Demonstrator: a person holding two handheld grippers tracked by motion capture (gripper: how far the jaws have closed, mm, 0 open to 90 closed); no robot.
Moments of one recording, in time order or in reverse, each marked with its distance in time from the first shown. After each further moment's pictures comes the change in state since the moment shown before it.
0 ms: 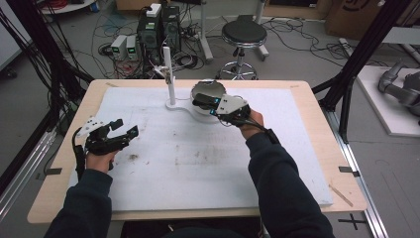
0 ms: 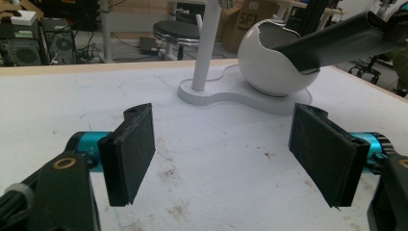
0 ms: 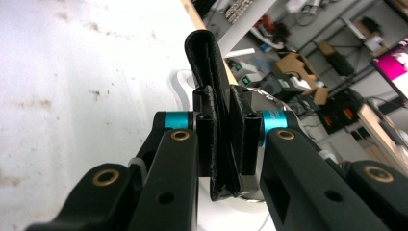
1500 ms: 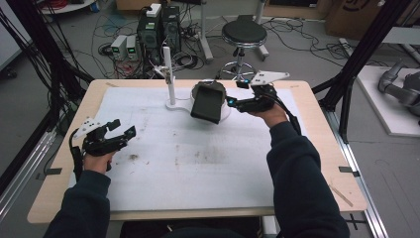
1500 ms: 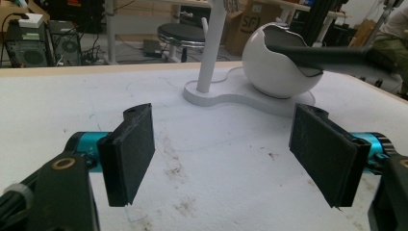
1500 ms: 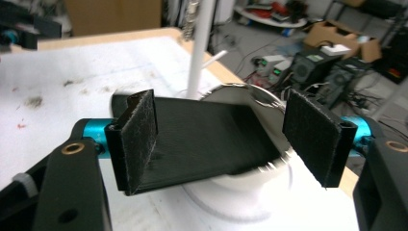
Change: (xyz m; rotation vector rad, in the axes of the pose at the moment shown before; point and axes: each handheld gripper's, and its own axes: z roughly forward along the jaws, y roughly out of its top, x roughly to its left) left arm 0.002 0.000 -0.005 -0.007 0.014 -0.004; right arm -0.060 -0.034 -0.048 -0.077 0.087 0.498
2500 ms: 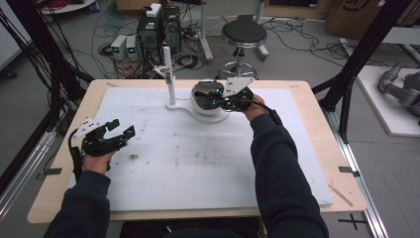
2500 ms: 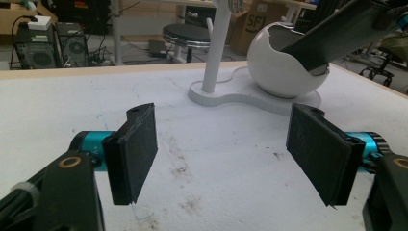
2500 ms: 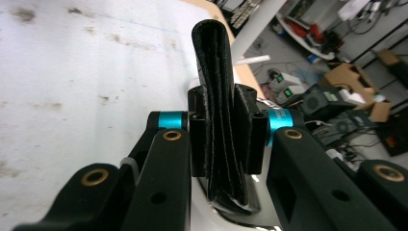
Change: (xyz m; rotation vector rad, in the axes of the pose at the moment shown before) left arm -0.001 0.001 -0.003 -0.006 0.022 0.009; right arm 0.013 0.008 0.068 0.065 0.125 -0.433
